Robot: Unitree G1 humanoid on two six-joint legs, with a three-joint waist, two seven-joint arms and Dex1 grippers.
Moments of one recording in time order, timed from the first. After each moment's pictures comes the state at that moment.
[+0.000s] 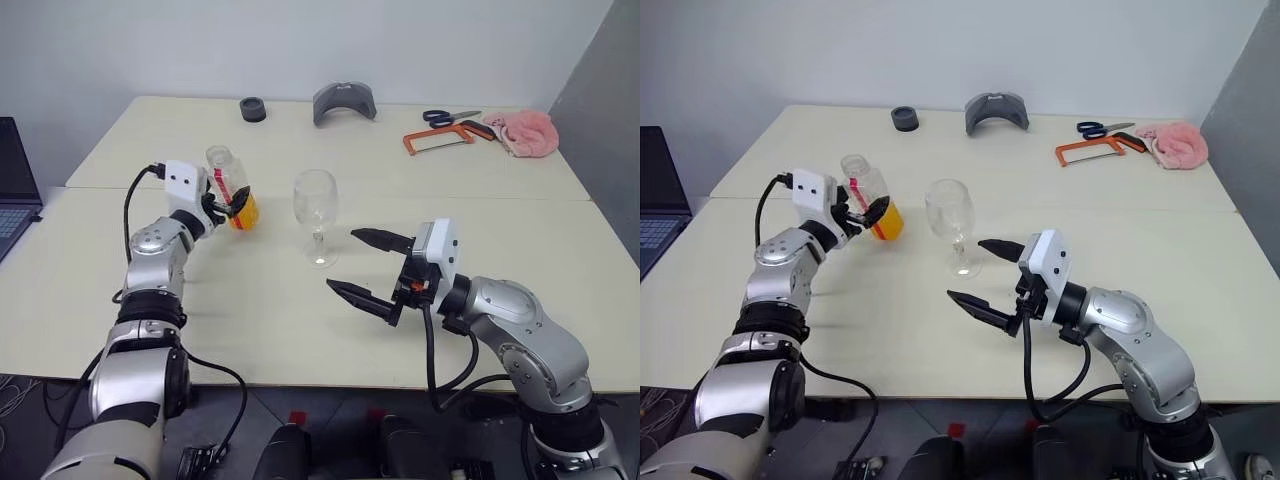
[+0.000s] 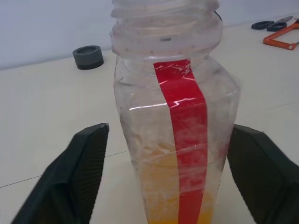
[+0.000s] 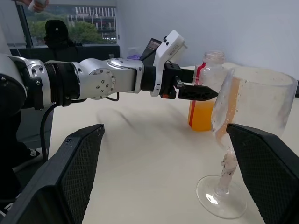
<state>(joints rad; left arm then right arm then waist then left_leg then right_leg) -0.84 0.51 0.18 0.88 -0.16 -0.07 -0.56 -0.33 -0.39 0.16 -0.58 0.46 0.56 0.67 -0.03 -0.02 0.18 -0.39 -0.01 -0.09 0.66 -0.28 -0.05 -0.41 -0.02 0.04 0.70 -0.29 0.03</state>
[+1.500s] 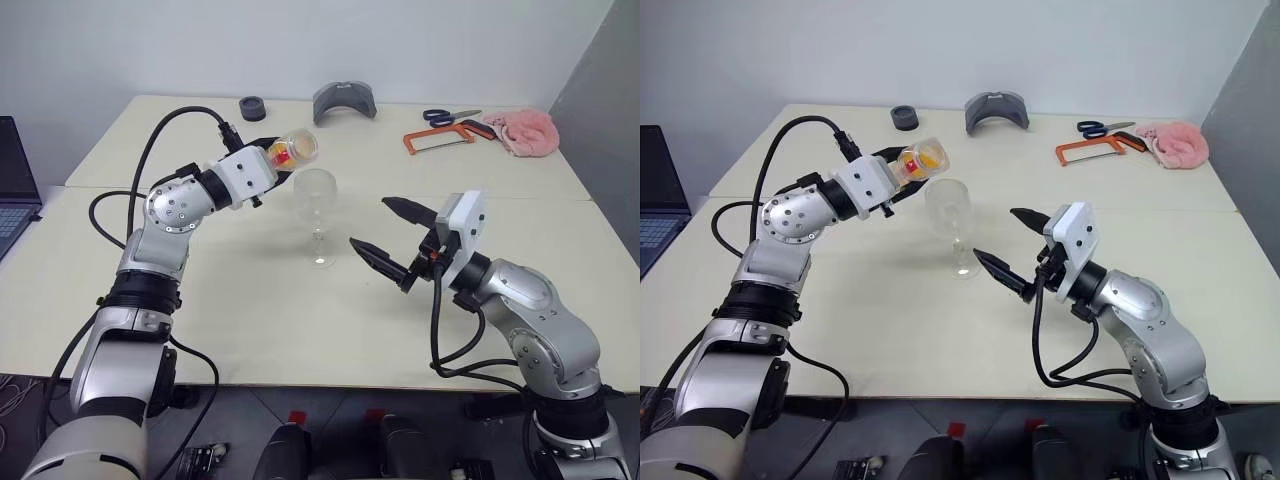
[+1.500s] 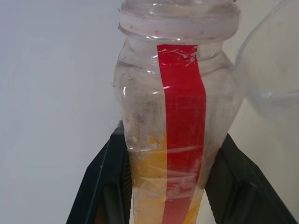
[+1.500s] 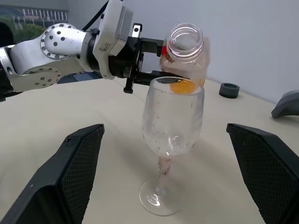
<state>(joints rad) -0.89 0.61 -0.09 0.61 0.18 -0.52 -0.64 -0.36 -0.40 0.06 -0.54 0.45 0.53 0.56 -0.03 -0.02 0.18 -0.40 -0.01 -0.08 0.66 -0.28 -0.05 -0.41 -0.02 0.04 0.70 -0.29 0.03</state>
